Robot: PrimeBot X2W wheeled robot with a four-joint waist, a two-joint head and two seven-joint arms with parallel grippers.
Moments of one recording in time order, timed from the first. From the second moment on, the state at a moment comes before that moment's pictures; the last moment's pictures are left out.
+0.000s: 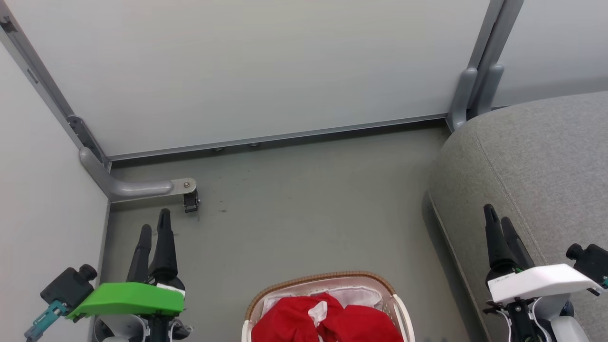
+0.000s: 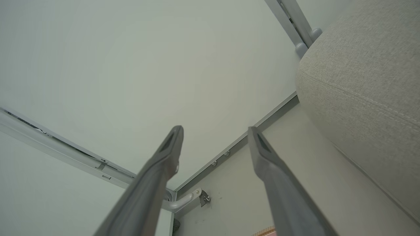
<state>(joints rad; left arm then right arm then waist) -0.04 0.04 -0.04 0.13 -0.96 -0.12 -0.09 -0.05 -0.04 -0.05 0.15 0.88 0.13 -0.09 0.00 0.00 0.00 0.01</state>
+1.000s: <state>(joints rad) 0.02 0.04 -0.08 0.16 -0.57 -0.06 -0.17 -0.04 -0.04 -0.01 0.21 0.49 0.13 -0.17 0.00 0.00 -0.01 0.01</state>
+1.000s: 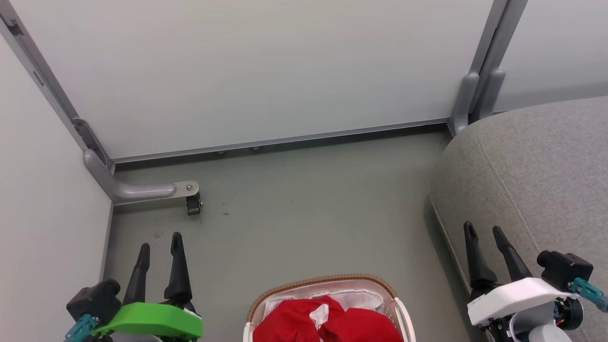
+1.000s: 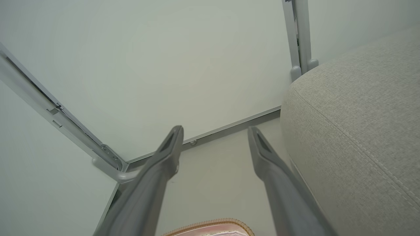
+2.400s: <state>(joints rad) 0.05 0.05 -0.10 0.24 -0.30 -0.04 -0.26 -0.02 -0.05 0.02 0.22 0.16 0.13 -0.26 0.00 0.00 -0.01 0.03</state>
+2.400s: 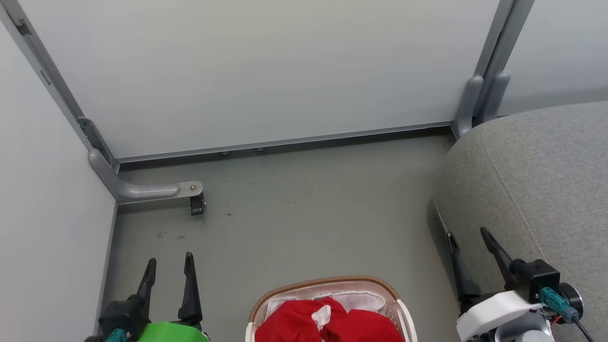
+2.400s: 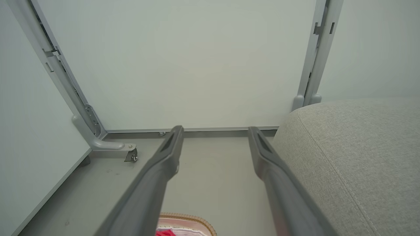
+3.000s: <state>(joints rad) 0.05 0.05 -0.11 0.26 -0.29 -0.04 -0.26 -0.02 -0.05 0.02 0.22 0.14 0.13 -0.26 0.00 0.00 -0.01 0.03</state>
